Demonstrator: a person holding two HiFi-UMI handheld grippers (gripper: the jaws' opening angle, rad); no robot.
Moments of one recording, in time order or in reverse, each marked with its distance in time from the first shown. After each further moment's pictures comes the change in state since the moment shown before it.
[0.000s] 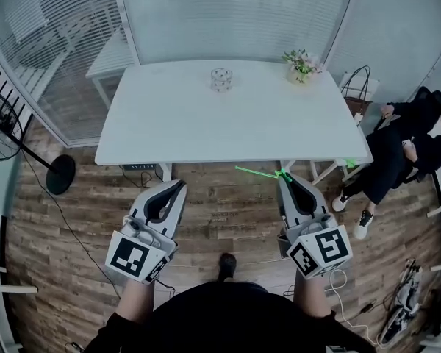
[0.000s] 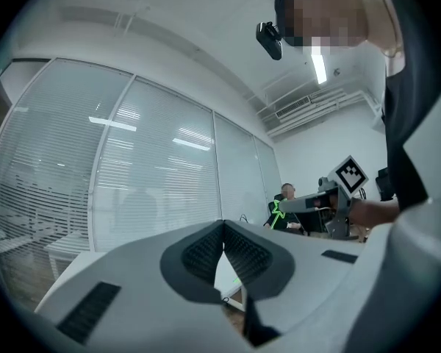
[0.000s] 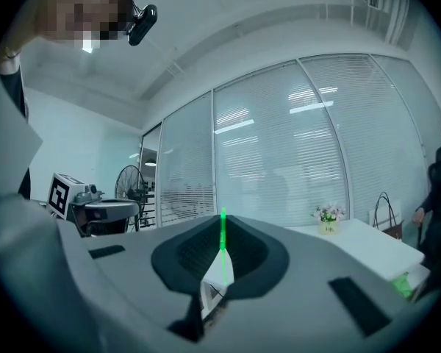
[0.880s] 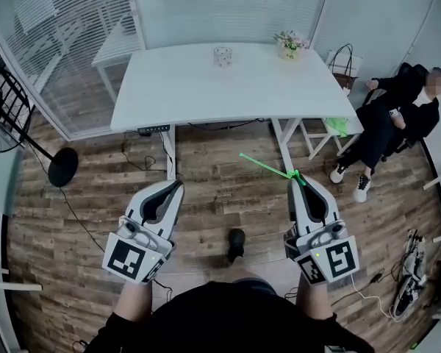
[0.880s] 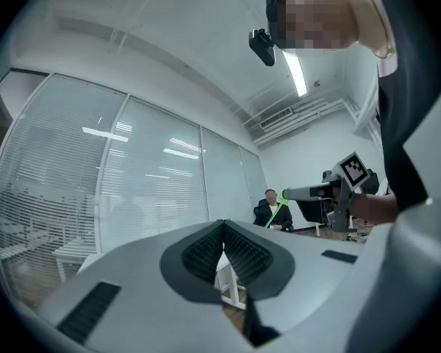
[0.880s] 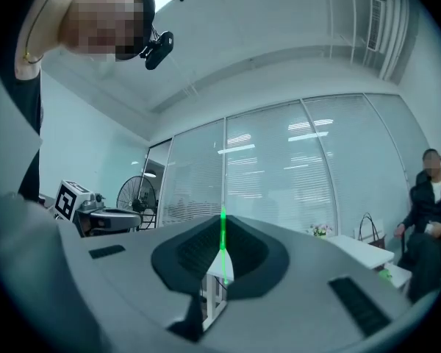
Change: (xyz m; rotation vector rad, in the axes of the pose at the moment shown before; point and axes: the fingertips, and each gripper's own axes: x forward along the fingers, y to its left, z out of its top) left arm -0.180 -0.062 0.016 0.043 -0.050 -0.073; right arm -0.156 0.148 0.020 -0.073 -0.136 -0.041
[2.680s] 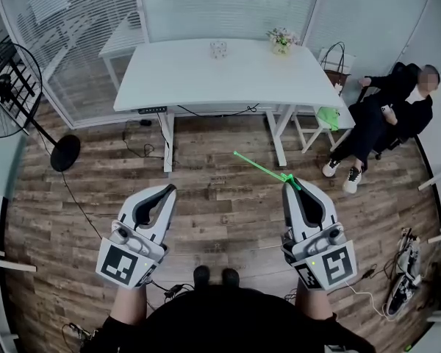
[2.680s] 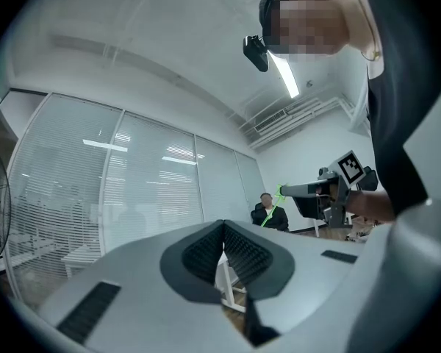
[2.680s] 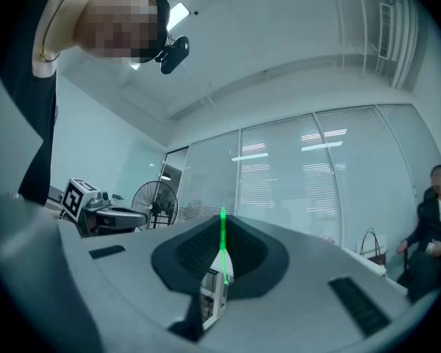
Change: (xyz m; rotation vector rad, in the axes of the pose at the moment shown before) left arm -0.073 -0.108 0.045 0.042 -0.027 0.024; right arm -0.122 0.030 0.052 -0.074 -0.075 0.080
